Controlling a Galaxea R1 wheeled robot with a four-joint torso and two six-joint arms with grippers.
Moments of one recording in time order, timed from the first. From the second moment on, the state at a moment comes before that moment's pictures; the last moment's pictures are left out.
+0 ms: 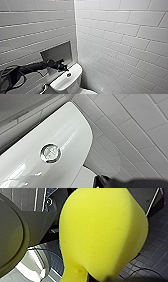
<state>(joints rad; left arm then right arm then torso) 0.23 2.50 -1.98 -0.29 0.62 -0.26 -1.59 2.64 -2.06 0.00 0.11 0.19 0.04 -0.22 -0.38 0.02</state>
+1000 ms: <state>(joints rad) 0.18 2.73 -2.35 -0.20 0.67 -0.27 -1.56 2.64 -2.05 0.01 0.12 0.19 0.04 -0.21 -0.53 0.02</state>
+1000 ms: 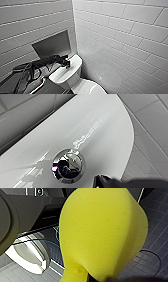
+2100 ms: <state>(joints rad) 0.16 2.86 -2.58 -0.08 0.68 -0.28 -1.56 2.64 -2.05 0.01 0.12 0.19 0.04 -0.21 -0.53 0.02</state>
